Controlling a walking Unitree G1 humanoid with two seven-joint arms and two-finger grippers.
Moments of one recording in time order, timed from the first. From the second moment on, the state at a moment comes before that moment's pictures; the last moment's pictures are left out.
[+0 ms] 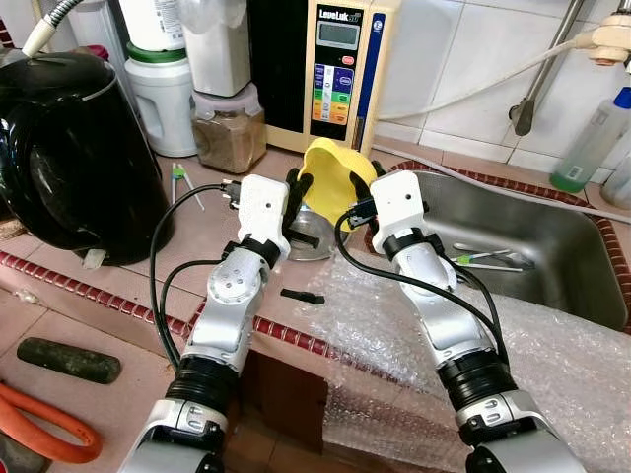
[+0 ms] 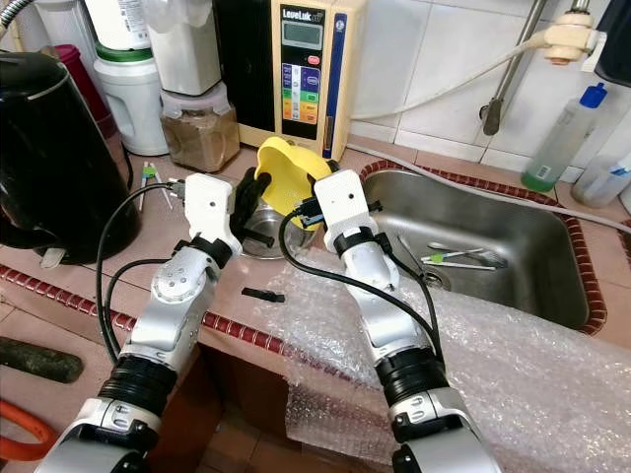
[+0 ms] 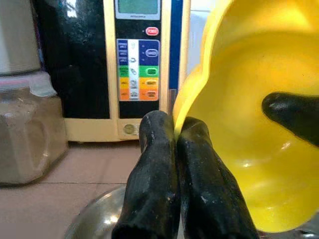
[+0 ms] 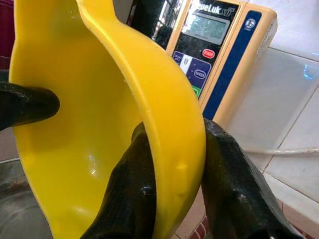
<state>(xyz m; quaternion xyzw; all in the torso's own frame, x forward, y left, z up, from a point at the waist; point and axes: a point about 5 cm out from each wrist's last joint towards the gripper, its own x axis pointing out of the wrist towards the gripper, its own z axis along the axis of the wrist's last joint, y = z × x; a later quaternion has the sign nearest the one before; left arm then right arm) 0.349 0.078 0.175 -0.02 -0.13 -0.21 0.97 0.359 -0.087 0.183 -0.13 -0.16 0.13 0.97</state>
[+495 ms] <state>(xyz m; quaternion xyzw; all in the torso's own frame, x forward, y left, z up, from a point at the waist) 0.318 0.046 0.173 -0.03 -0.13 -0.39 0.91 0.368 -0.141 0.164 -0.16 -0.09 -0.01 0.98</state>
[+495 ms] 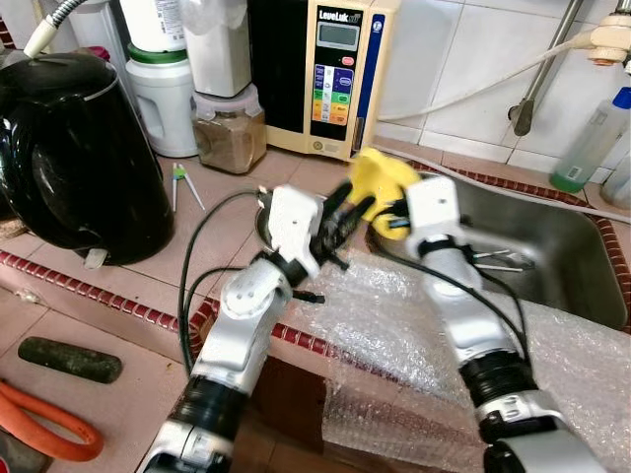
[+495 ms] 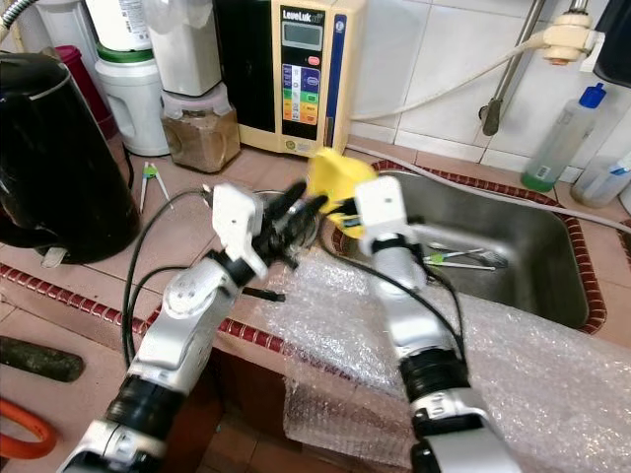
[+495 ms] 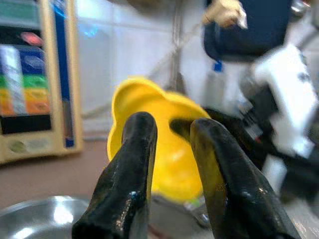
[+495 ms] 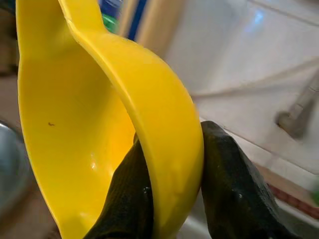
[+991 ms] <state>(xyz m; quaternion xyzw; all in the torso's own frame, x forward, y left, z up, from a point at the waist) 0.298 0.053 0.141 0.05 -0.07 -0.48 0.87 0.366 -0.215 0.163 -0.17 -0.05 -0.15 0.97</state>
